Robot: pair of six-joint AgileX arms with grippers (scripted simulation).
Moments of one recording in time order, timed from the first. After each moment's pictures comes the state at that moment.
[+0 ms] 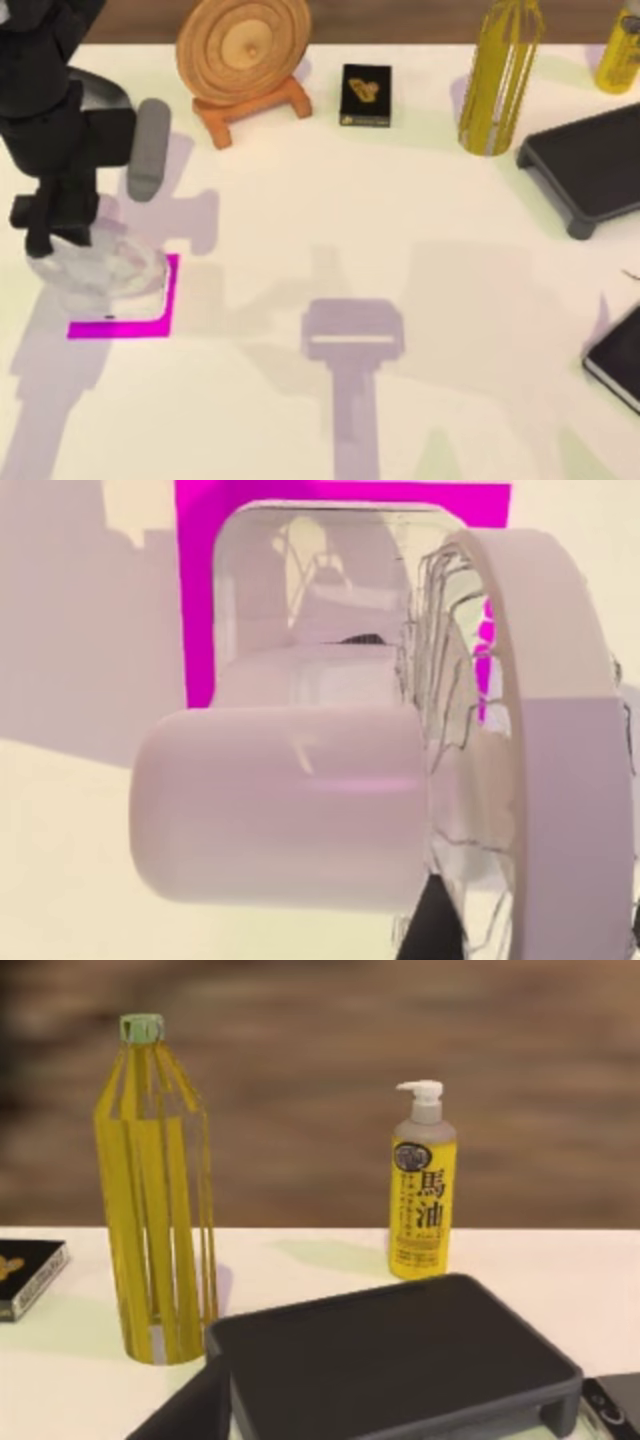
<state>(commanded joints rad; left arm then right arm) -0.22 1.84 1.54 -1.27 0.01 1.33 0.00 0.00 0.00 0.00 0.00 0.00</state>
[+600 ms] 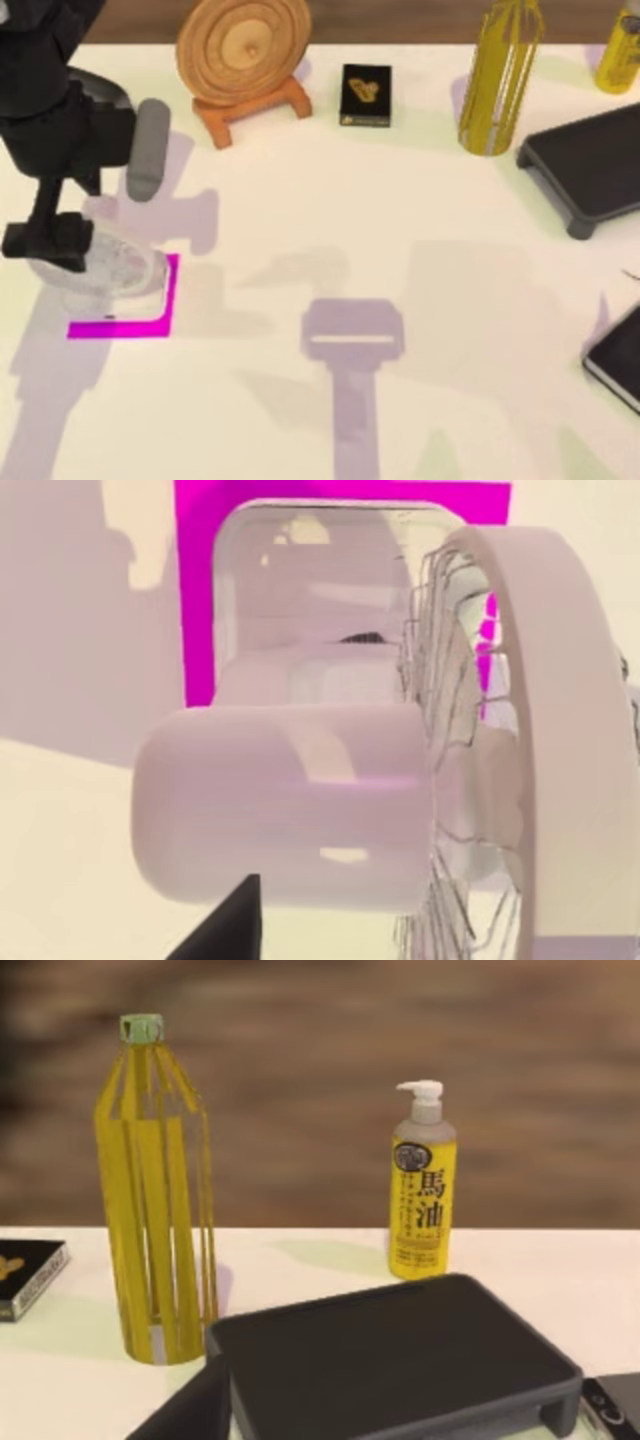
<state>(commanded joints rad) -0.22 1.84 1.54 -1.27 0.01 1.33 0.00 0.00 0.00 0.00 0.00 0.00</state>
